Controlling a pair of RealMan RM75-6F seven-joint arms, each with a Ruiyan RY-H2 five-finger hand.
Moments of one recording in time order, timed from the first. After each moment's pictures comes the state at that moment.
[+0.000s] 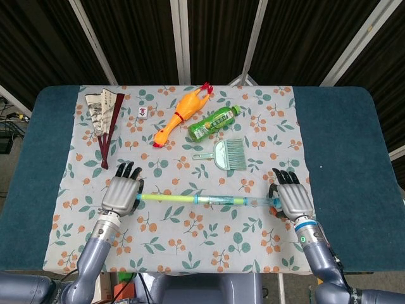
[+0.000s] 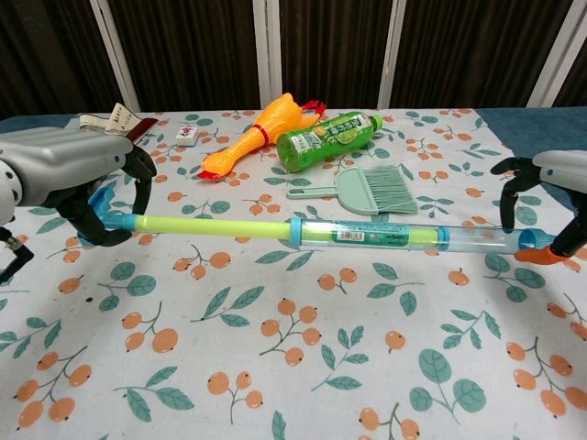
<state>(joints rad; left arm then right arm) -0.74 -1.51 -0.11 -1.98 0.75 1.38 0.96 0.55 -1.33 0.12 -1.88 -0.87 1.14 -0.57</state>
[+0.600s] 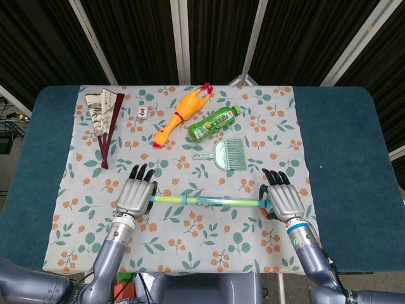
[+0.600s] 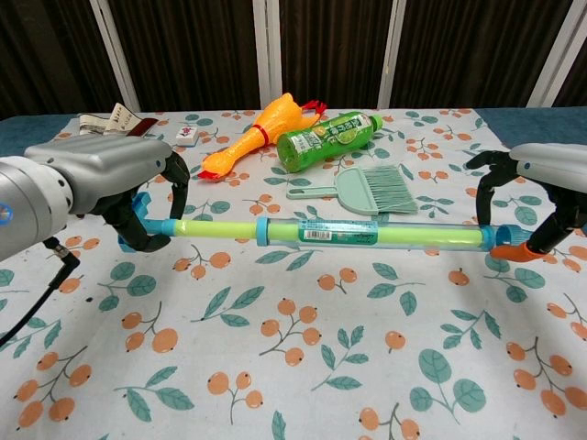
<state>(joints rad) -0.78 -1.63 -0.15 -1.96 0.71 1.43 1.03 0.57 -1.34 0.12 -1.94 -0.88 1.17 -0.59</state>
